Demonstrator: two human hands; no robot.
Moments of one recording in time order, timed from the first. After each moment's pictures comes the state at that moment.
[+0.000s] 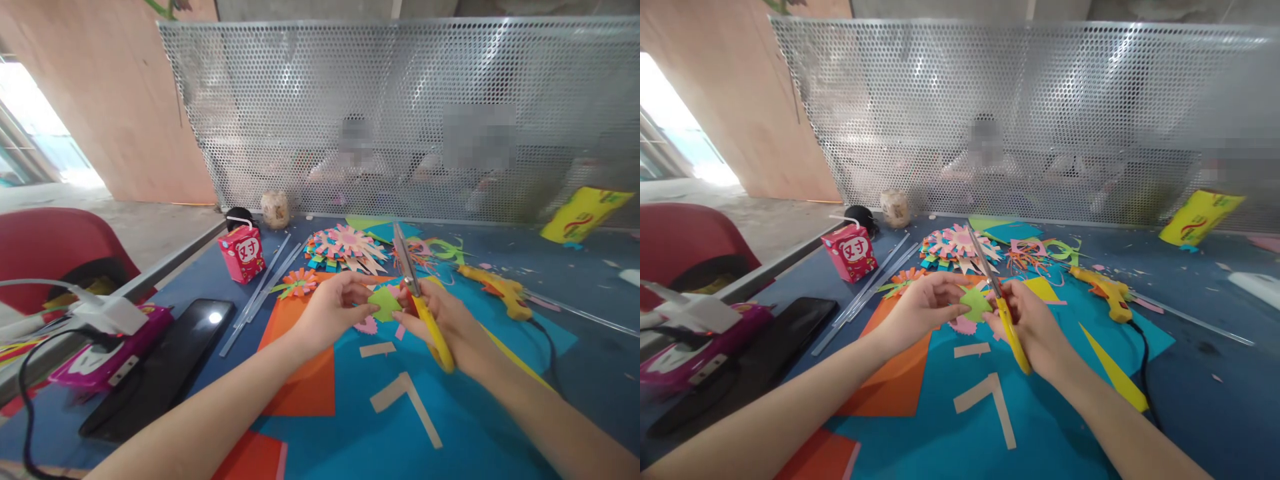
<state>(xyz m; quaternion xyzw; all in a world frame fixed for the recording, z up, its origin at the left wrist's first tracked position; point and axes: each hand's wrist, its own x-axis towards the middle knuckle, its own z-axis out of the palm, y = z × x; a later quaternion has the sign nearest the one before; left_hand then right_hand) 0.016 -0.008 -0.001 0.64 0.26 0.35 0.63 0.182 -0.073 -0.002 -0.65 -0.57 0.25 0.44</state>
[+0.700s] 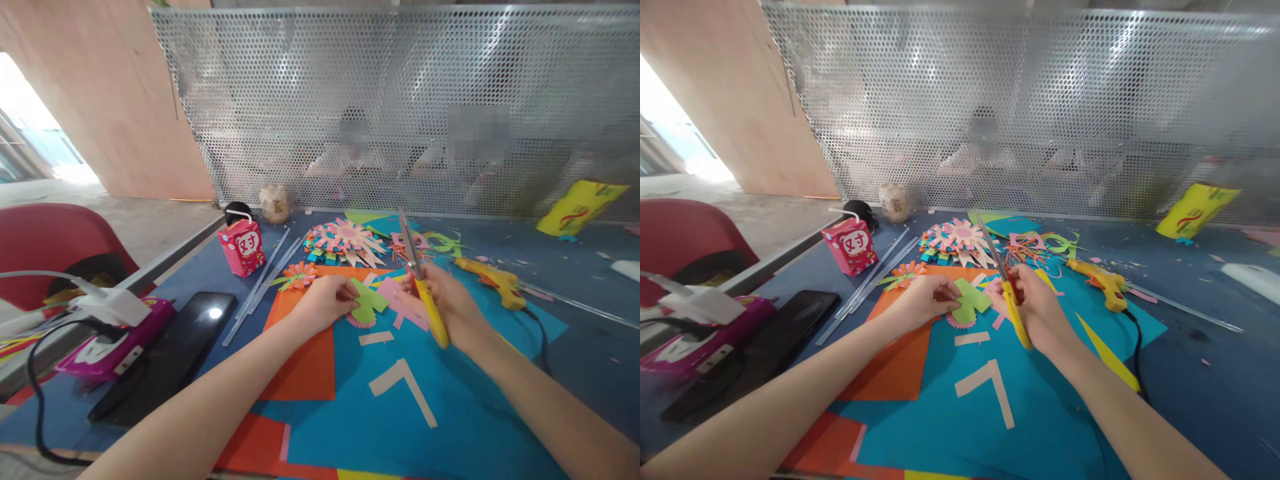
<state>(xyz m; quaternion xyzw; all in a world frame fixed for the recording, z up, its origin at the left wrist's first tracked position) 0.011 0.014 -0.021 0.76 0.36 0.26 0.47 0.187 -0.065 -0.008 -0.63 -0.52 0.27 0.51</state>
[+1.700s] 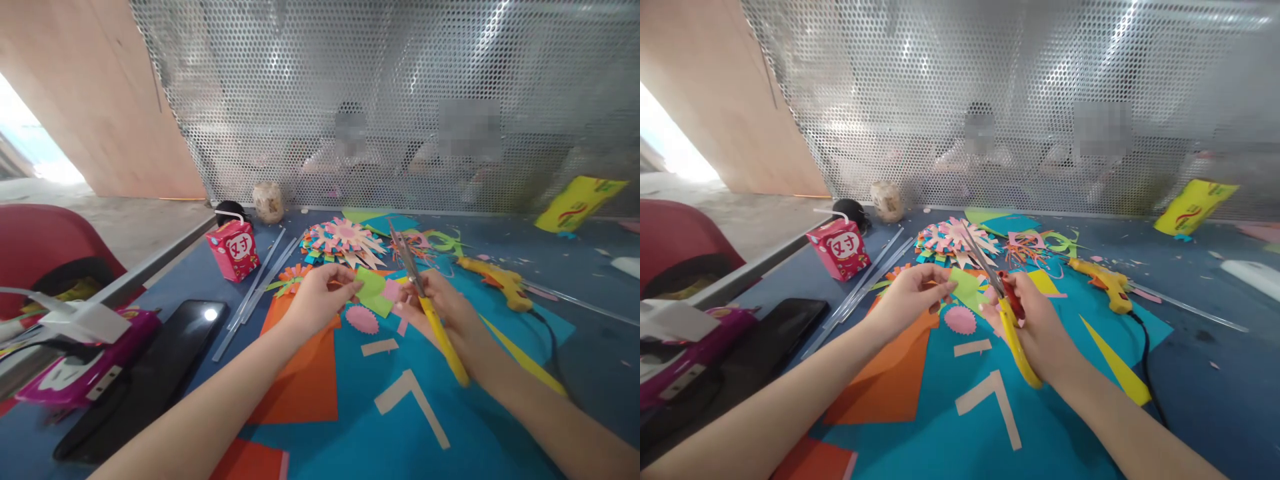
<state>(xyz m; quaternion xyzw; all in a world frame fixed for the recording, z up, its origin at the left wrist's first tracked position) 0.009 0.009 0.002 0.70 0.36 0.33 0.52 0.184 -0.080 -0.017 -0.59 -0.58 0.27 0.49</state>
